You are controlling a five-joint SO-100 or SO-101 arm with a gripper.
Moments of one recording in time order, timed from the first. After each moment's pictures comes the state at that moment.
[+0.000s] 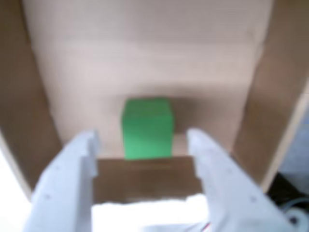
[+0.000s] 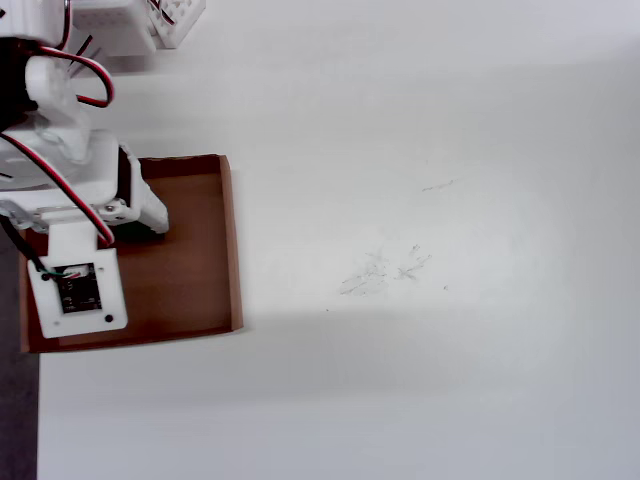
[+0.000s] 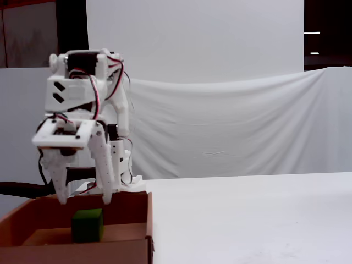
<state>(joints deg) 0.7 109.0 118.4 50.9 -63.1</state>
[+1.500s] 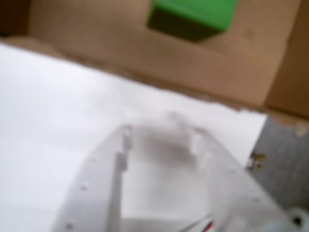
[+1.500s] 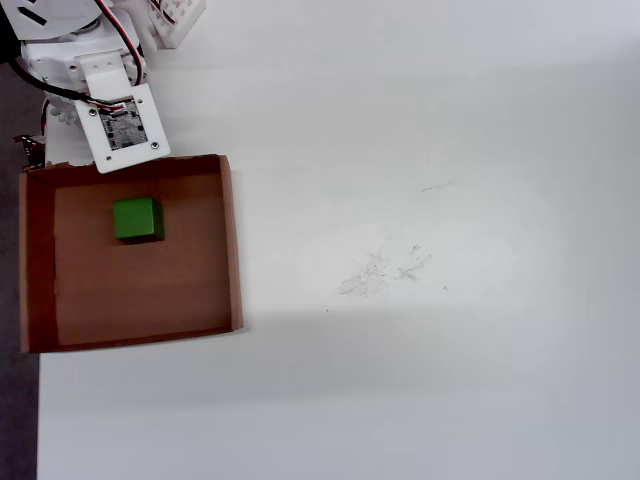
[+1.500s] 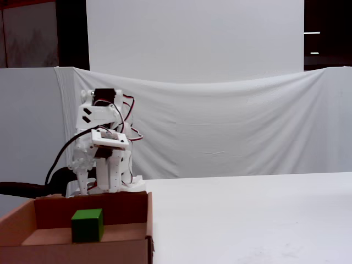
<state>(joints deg) -0.8 182.0 170.6 69.6 -79.0</state>
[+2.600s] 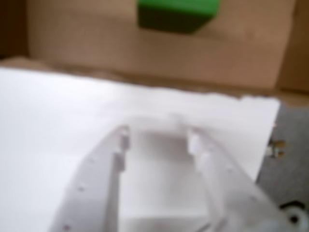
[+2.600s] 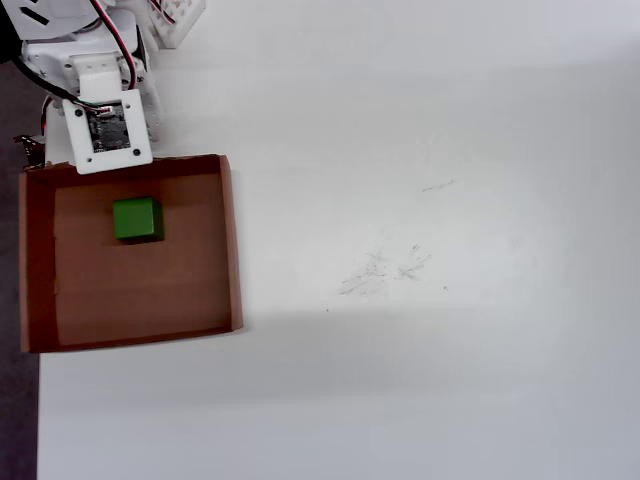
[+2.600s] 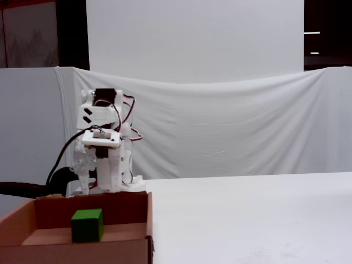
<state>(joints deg) -1.8 182.0 170.6 70.9 -68.3</state>
